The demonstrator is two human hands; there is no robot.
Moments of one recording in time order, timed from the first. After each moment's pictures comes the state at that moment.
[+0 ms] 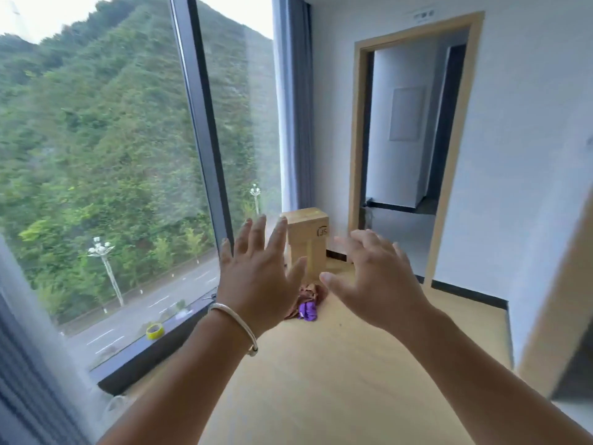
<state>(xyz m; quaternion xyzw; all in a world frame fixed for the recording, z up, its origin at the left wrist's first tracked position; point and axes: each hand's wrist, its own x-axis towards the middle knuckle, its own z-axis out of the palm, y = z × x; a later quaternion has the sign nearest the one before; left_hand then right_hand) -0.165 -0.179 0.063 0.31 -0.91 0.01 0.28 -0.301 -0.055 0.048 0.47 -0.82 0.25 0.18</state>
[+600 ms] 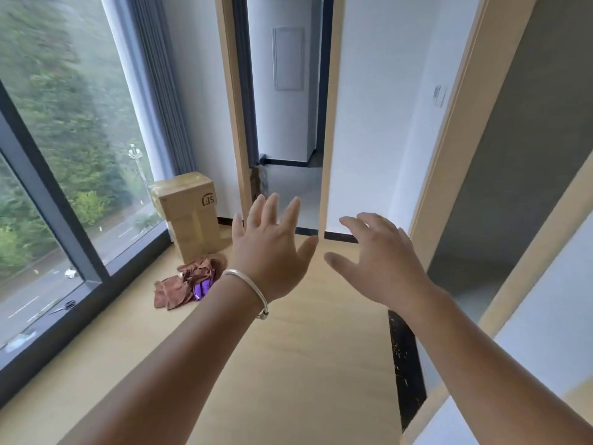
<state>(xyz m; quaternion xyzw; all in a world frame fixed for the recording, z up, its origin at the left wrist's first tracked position) -0.470 -0.115 -0.002 0.10 -0.97 -0.05 0.21 -0.534 0.056 -0.007 0.28 -0.93 0.17 0.14</state>
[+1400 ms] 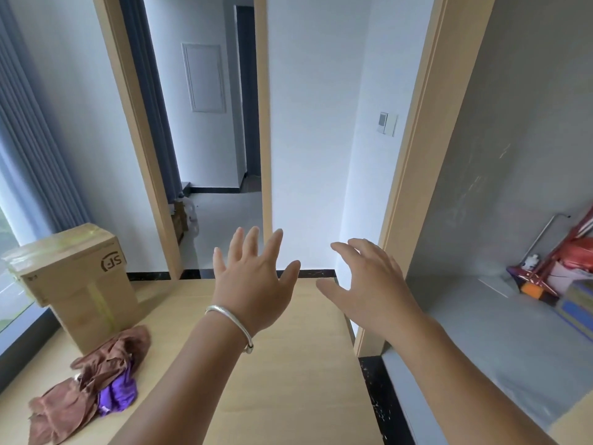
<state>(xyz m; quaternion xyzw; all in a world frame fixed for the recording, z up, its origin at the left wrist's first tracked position) -0.813 -0.222 -0.022 0.02 -0.98 -0.11 0.18 -0.827 -0.033 -0.017 0.15 -0.96 0.19 0.15</state>
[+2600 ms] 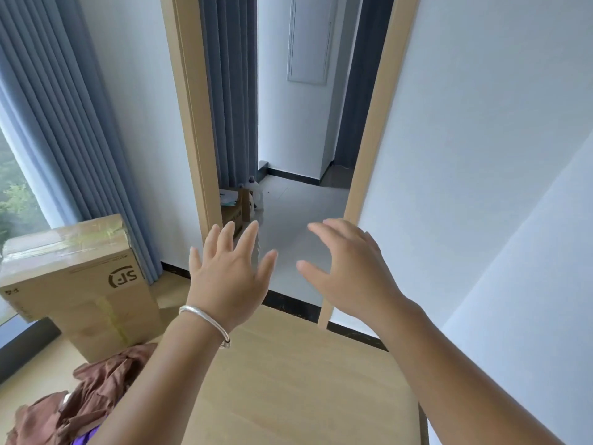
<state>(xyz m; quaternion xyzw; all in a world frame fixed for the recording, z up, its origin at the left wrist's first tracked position) -1.421 -0.477 -0.077 0.25 -0.94 -0.12 0.17 -1.509 -0.312 -0.042 0.39 -0.89 0.22 0.11</state>
